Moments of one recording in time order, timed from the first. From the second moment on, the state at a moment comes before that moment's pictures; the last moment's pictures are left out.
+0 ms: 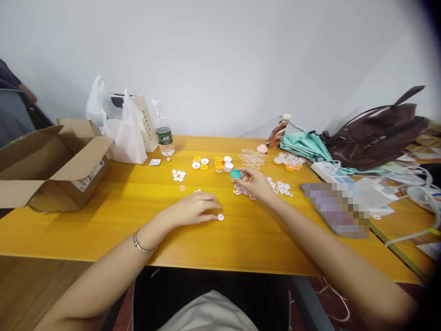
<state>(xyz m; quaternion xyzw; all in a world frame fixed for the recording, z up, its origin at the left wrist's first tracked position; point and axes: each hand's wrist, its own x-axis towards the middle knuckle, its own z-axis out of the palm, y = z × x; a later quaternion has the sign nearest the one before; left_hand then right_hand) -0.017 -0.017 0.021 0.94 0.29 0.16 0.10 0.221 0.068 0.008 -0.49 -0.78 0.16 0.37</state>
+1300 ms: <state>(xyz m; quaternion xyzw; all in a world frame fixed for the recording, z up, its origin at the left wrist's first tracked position) -0.002 -0.021 0.011 0.95 0.24 0.16 0.14 0.279 0.101 0.028 -0.53 -0.74 0.07 0.41</state>
